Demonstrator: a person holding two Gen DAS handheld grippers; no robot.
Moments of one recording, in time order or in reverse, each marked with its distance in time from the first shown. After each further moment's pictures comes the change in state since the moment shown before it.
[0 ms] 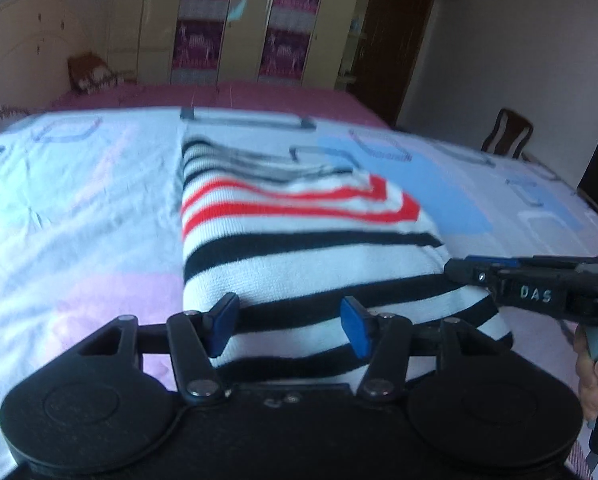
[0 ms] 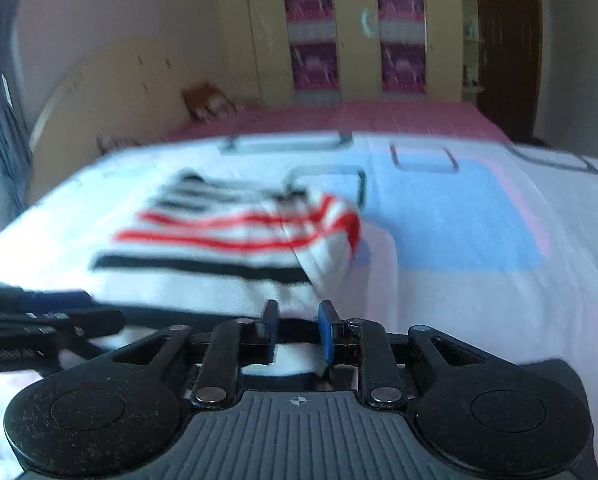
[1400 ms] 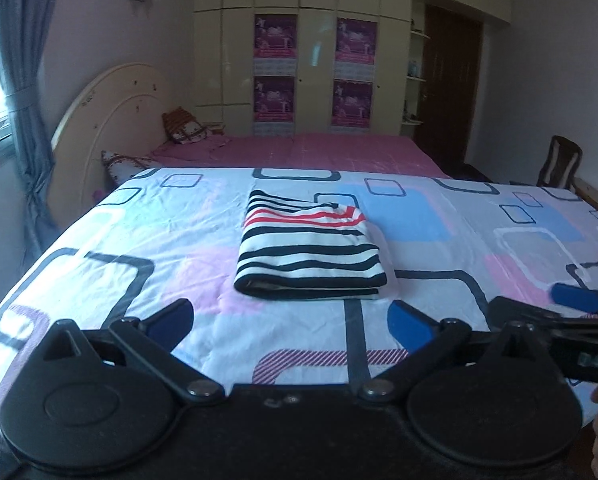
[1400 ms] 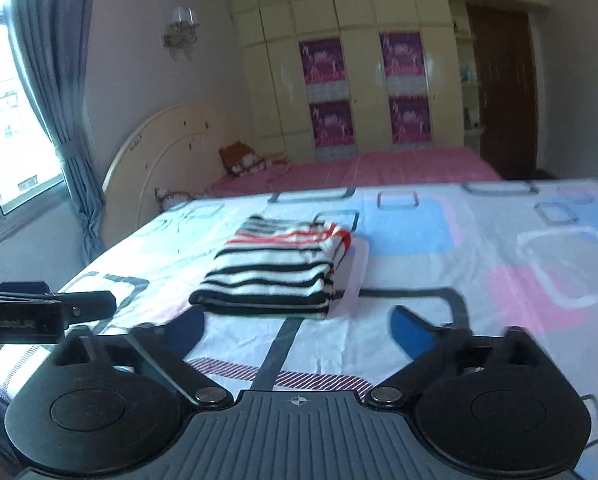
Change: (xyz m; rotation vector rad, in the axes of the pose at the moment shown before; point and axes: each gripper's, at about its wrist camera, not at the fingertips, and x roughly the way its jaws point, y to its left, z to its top) left arm -0.275 -0.158 -0.074 -0.028 -0.152 0.307; right arm -0.318 0.021 -0.094 -0.028 -0.252 0.077
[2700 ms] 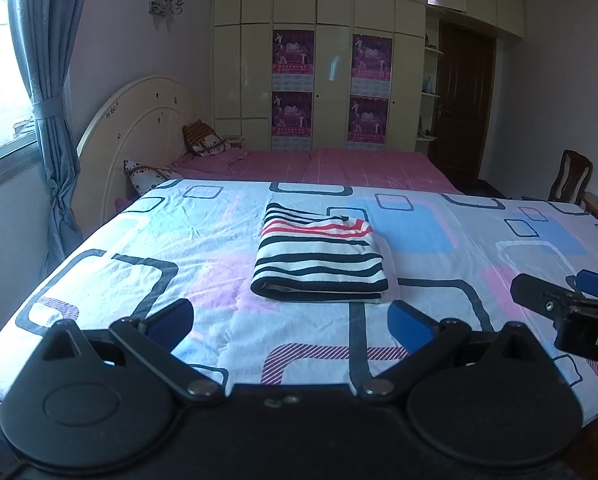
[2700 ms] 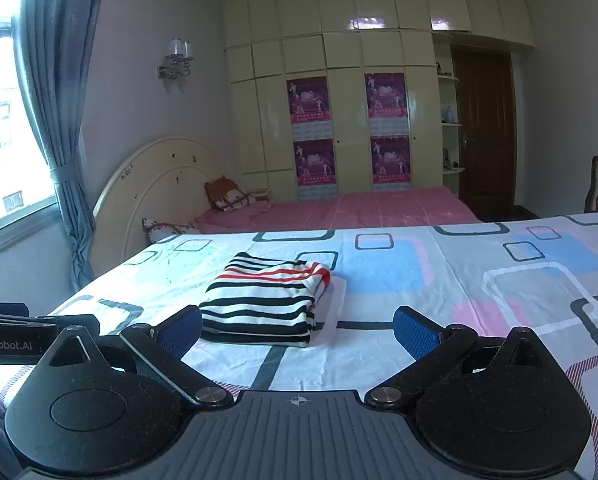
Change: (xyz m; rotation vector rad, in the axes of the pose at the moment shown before) left arm -0.039 -0.004 -0.008 -0.014 -0.044 0.044; right arm -0.041 0.001 0.003 -0.012 -0.086 -0.050
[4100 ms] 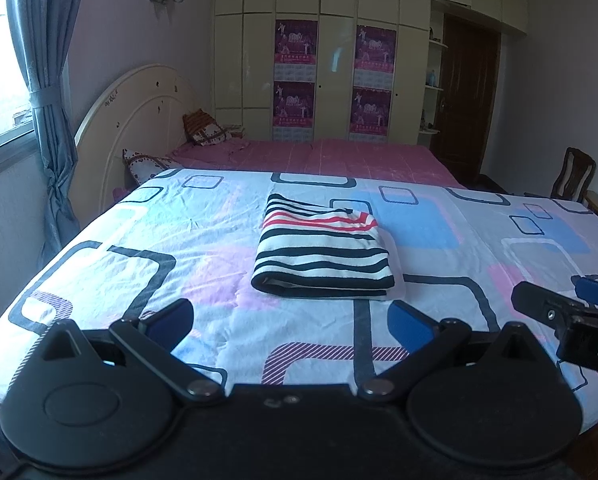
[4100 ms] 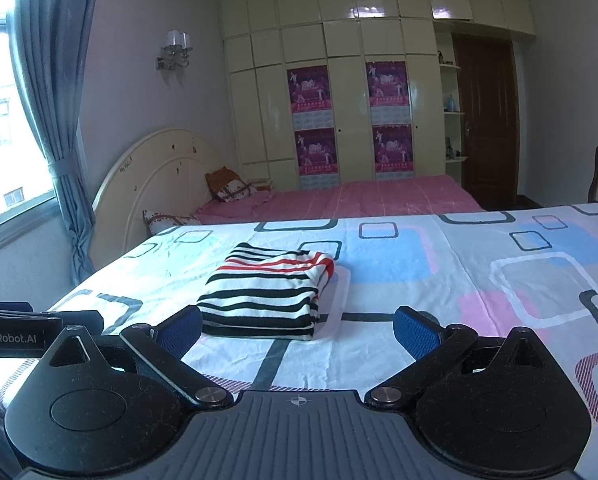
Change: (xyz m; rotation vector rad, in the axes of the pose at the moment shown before) left arm 0.015 0.004 0.005 -0.017 0.030 -0.004; right arm 0.019 -0.002 0.001 0.015 0.040 0.010
